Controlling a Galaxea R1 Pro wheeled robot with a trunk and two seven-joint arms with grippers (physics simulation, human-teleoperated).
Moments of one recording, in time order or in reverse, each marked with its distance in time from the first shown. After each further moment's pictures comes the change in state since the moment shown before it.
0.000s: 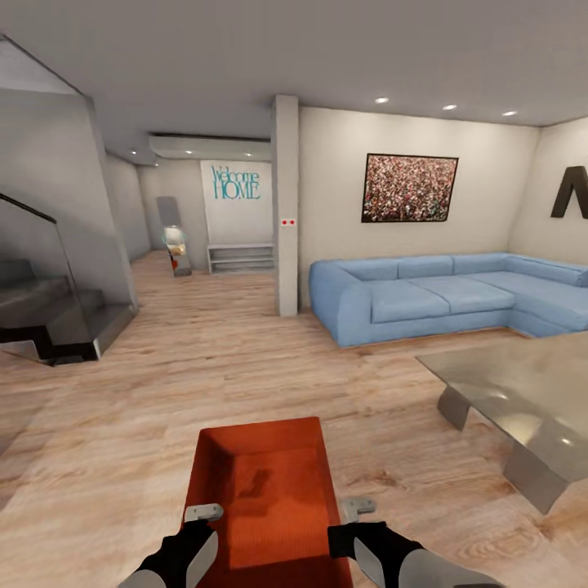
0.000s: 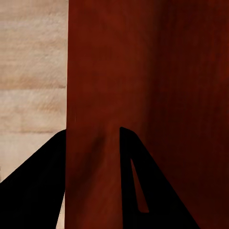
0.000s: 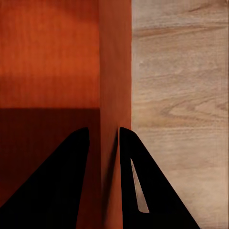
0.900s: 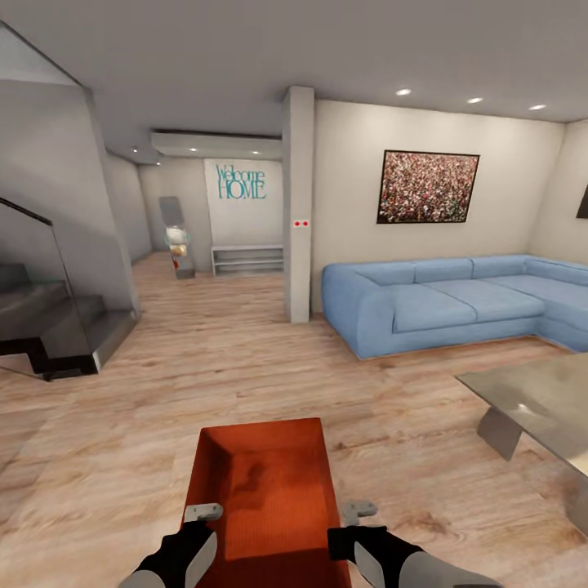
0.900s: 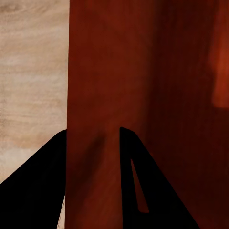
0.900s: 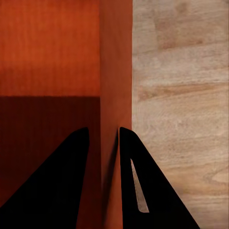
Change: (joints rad) left arm 0.000 0.002 0.019 0.003 -0.036 -0.010 -0.018; right arm 0.001 0.001 -0.022 0.023 0.007 -0.032 -0.001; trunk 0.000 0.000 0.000
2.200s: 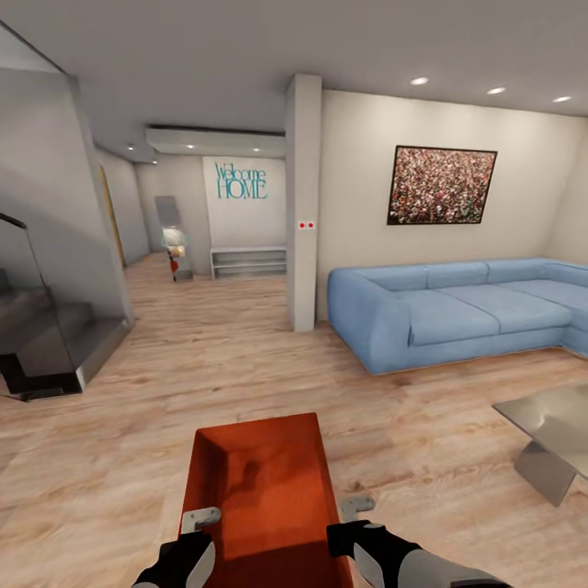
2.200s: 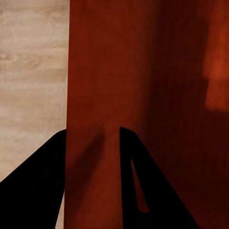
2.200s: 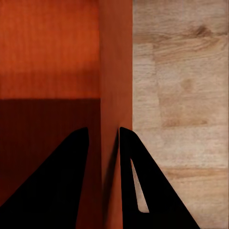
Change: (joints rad) left arm 0.029 -0.030 0.230 -0.010 -0.197 -0.082 -0.040; right arm -0.012 0.001 0.047 0.023 -0.001 -0.060 -0.002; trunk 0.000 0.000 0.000
